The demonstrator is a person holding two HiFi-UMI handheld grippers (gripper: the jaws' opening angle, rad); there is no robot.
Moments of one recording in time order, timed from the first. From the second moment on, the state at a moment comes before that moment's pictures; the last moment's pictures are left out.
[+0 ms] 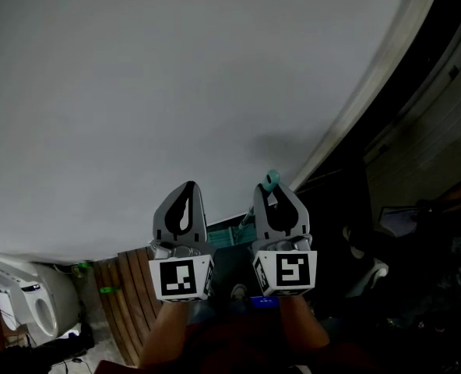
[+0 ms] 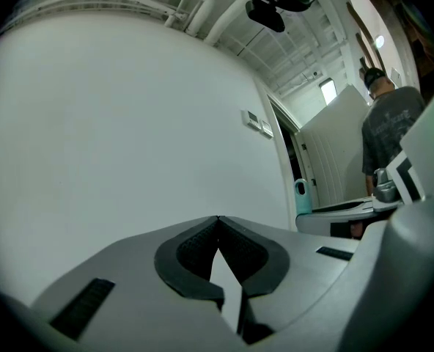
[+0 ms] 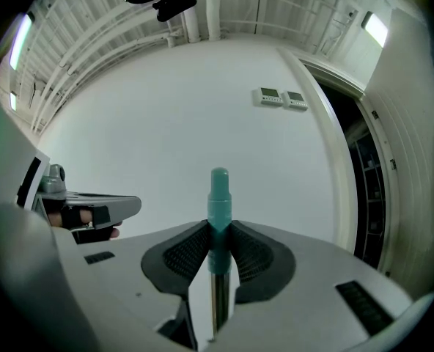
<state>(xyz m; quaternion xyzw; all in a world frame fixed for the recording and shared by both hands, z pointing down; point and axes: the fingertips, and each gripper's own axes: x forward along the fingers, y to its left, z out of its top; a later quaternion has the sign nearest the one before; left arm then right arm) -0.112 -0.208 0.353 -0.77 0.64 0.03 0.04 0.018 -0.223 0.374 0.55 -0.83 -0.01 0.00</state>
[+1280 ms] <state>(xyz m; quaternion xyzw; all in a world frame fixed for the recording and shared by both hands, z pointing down) -0.105 -0.208 0.353 -0.77 0.63 0.02 0.05 0.014 -0.242 0.495 0.56 -0.82 0.06 0.09</state>
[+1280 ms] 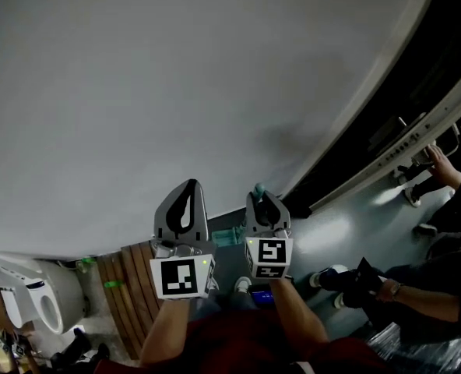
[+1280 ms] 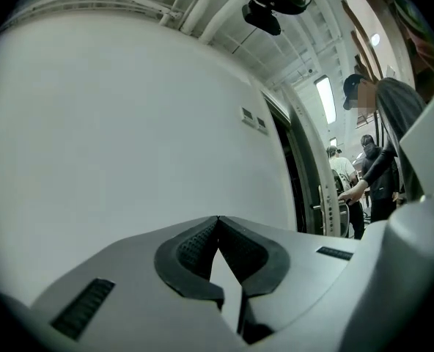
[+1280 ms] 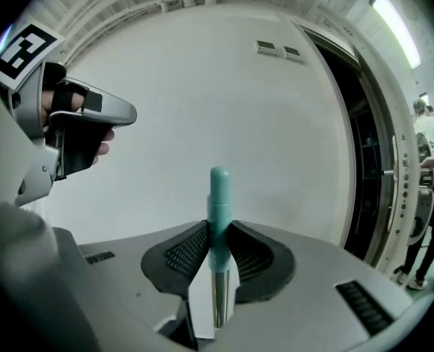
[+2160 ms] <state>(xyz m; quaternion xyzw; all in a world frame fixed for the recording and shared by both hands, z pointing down) -0.107 -0.209 0.353 -0.76 0.65 0.02 0.04 0.011 -0.303 0.497 0.58 -0.81 0.05 0.09</state>
